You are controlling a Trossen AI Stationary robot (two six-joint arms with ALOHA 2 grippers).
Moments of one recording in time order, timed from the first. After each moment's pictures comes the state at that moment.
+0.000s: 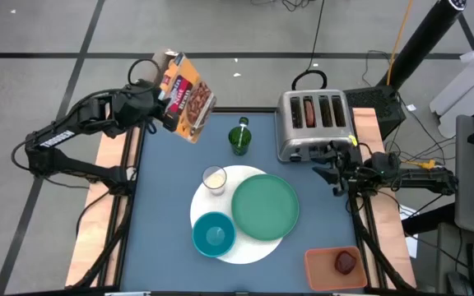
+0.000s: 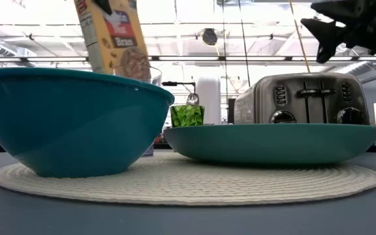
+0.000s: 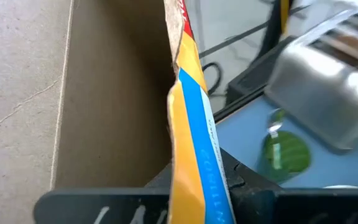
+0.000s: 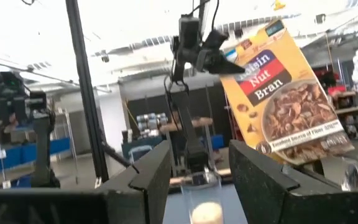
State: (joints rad) left arm 0.26 1.13 1.53 -1.04 -0.60 -0.36; right arm -0.04 0.11 0.01 0.46 -0.03 0.21
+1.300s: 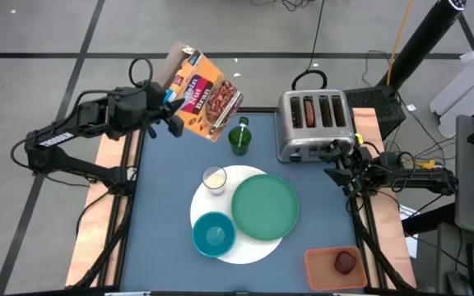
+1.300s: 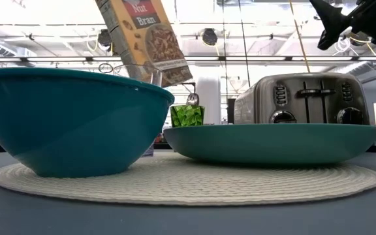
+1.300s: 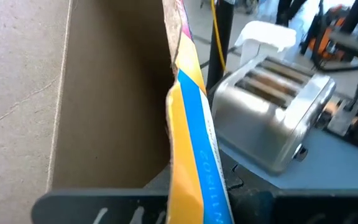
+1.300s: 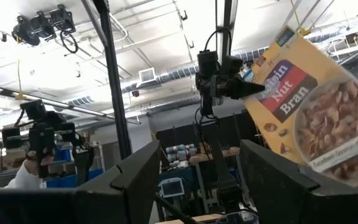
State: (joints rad) left arm 0.17 1.13 1.53 -0.80 -0.54 -0.23; right arm -0.04 0.11 0.01 0.62 -0.10 0.30
